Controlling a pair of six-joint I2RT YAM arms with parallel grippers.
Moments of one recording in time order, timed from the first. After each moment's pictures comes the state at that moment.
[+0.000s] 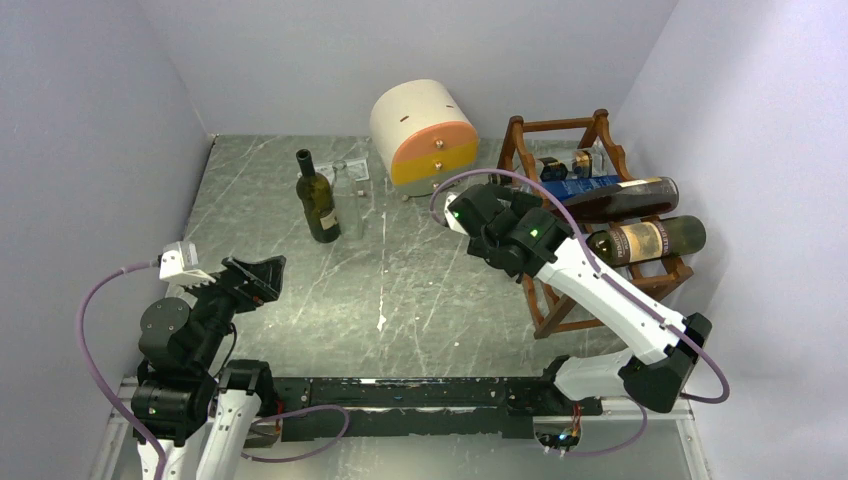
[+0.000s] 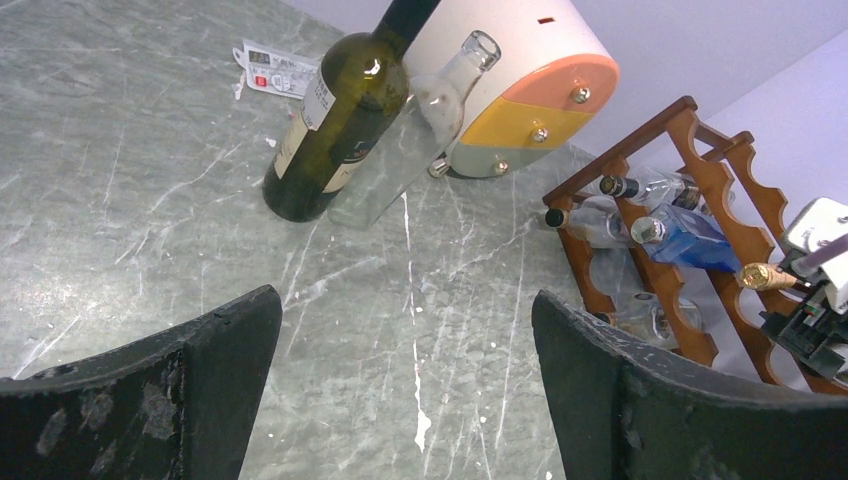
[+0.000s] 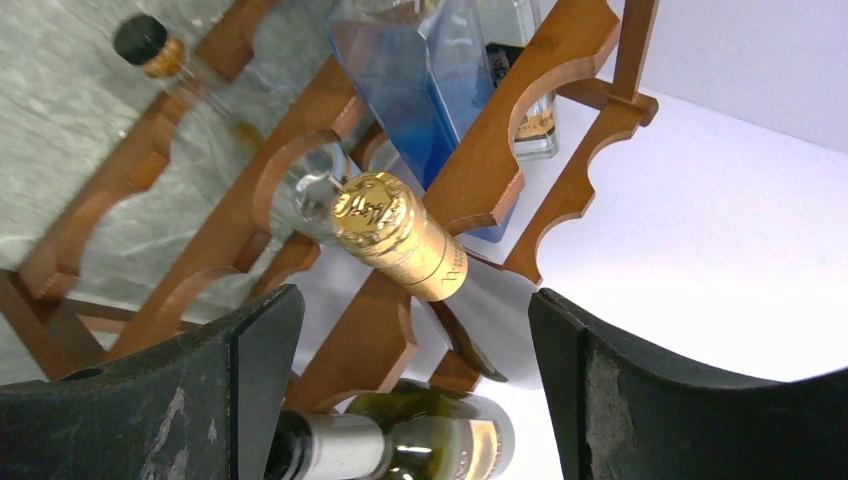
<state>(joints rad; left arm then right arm) -0.07 0.20 0.77 -0.68 0.08 -0.58 0.86 1.29 1.39 -1.14 0.80 -0.65</state>
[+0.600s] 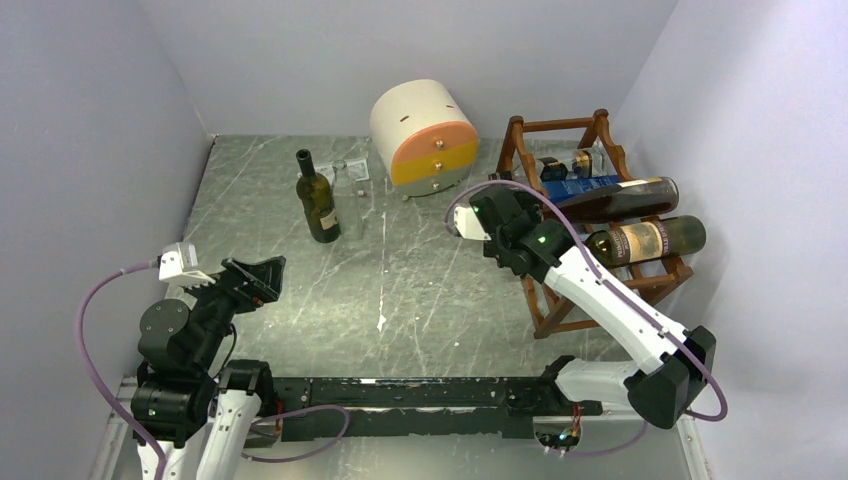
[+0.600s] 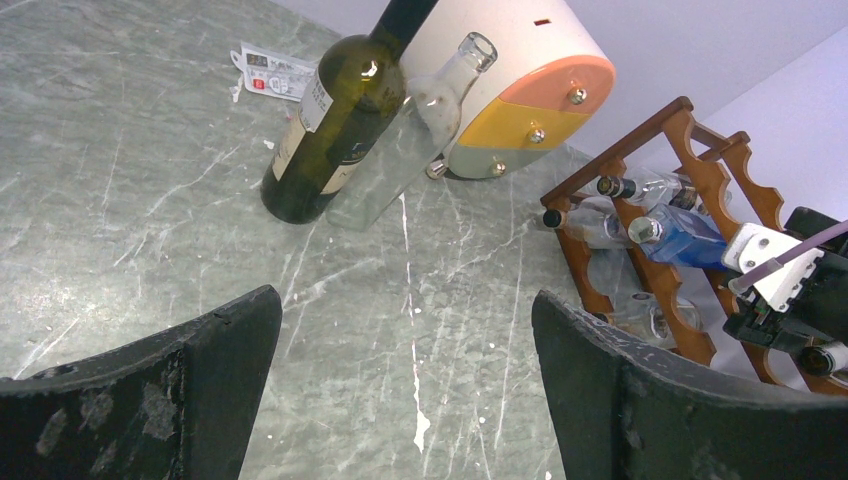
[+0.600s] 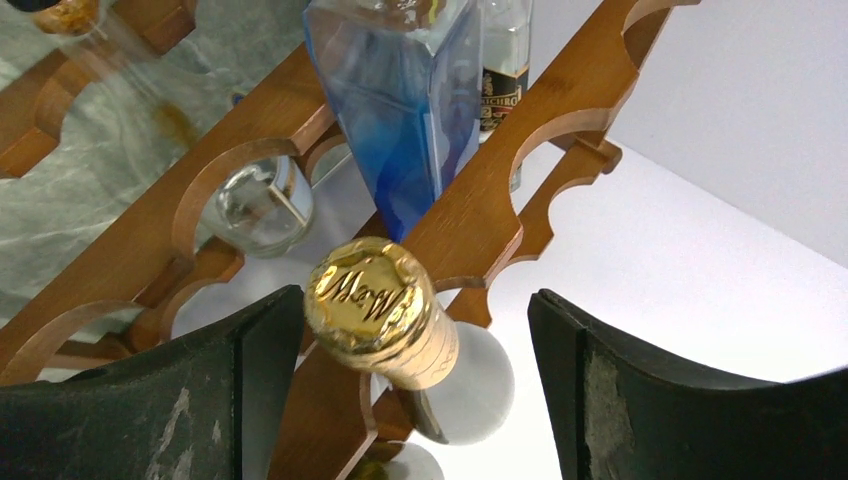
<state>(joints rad) -0.07 0.19 0.77 -0.68 0.09 -0.58 0.70 1.22 1.18 -0.87 0.73 -1.06</state>
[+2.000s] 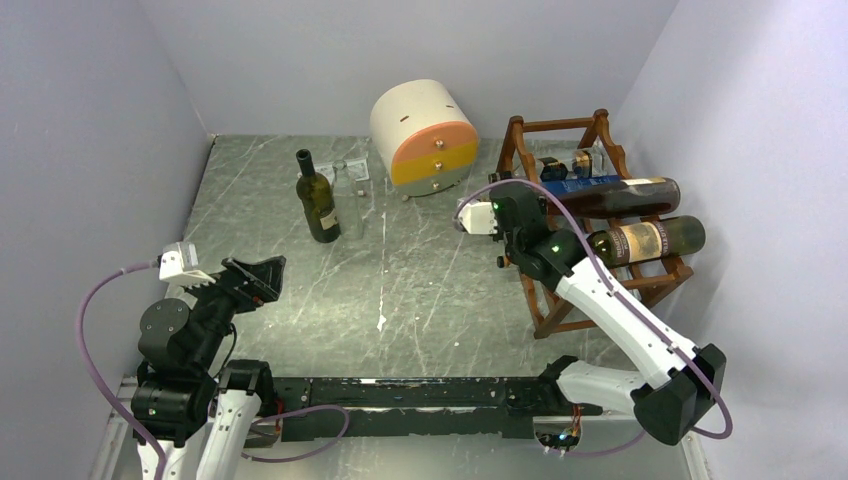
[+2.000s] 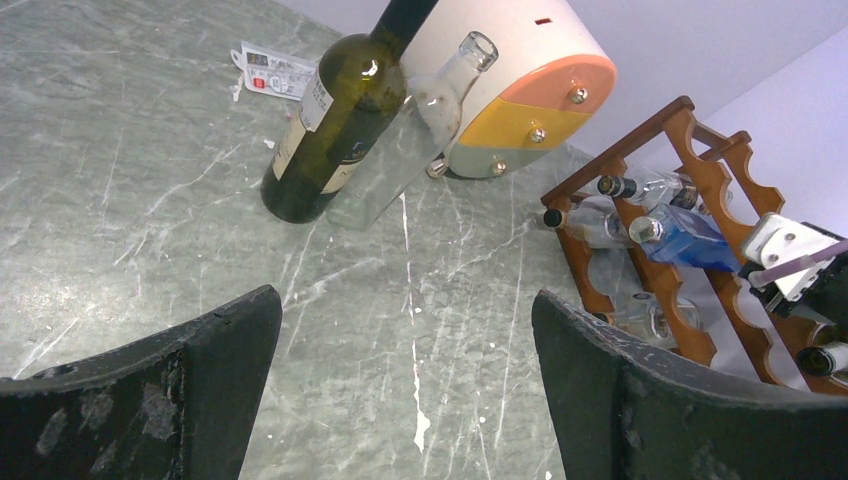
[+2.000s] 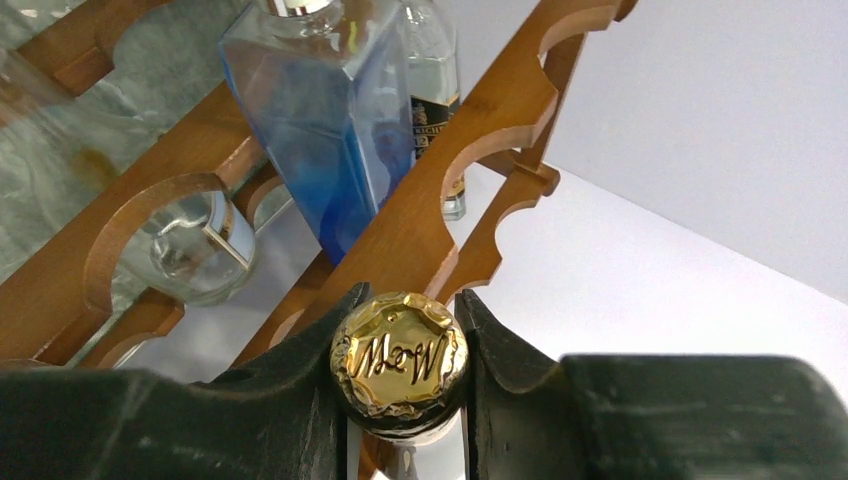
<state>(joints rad) -0.07 0.19 0.77 -0.68 0.09 -0.58 0.62 1.13 1.07 -0.59 0.65 -1.28</state>
